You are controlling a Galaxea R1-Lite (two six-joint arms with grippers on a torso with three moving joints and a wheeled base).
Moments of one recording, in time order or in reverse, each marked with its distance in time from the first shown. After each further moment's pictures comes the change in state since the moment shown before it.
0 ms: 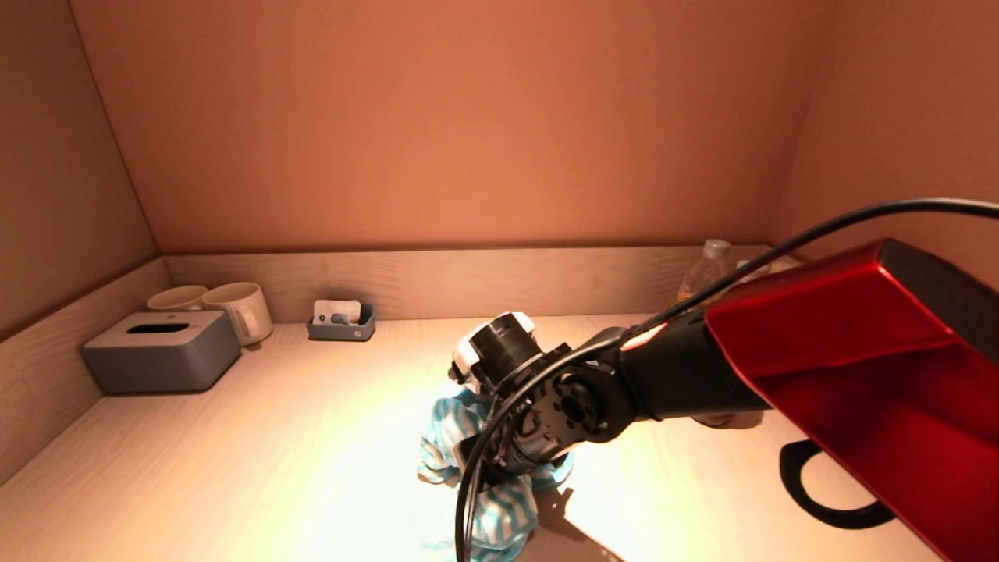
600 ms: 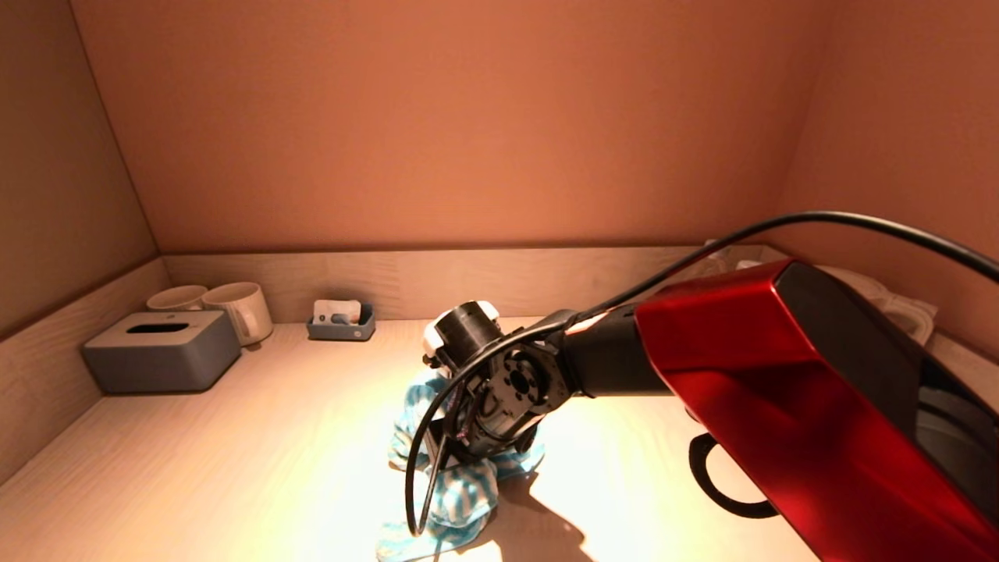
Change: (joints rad) left arm 0.000 0.000 0.000 0.000 0.000 0.000; right arm -0.001 0.146 -0.268 0.137 0.043 0.074
